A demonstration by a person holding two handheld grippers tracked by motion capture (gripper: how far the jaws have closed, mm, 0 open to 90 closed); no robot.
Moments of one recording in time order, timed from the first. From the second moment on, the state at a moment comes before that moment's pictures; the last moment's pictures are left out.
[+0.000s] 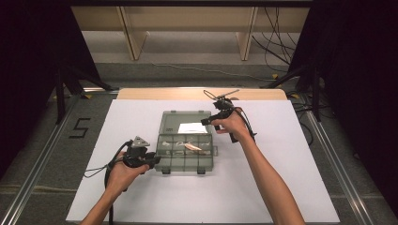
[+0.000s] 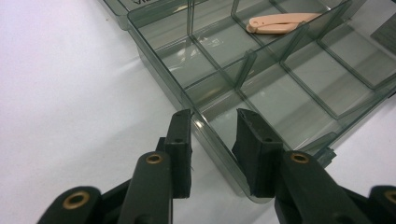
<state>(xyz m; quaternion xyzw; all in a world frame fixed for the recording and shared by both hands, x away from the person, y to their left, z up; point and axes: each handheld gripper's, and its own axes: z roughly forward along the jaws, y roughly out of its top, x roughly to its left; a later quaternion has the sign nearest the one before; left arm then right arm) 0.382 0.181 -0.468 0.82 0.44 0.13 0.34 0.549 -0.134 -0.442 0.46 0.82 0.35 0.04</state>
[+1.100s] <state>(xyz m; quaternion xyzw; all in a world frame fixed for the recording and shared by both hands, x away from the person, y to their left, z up) 0.382 0.183 -0.469 0.82 0.44 0.13 0.35 0.555 -0.126 -0.460 0.49 0.81 0.31 0.02</state>
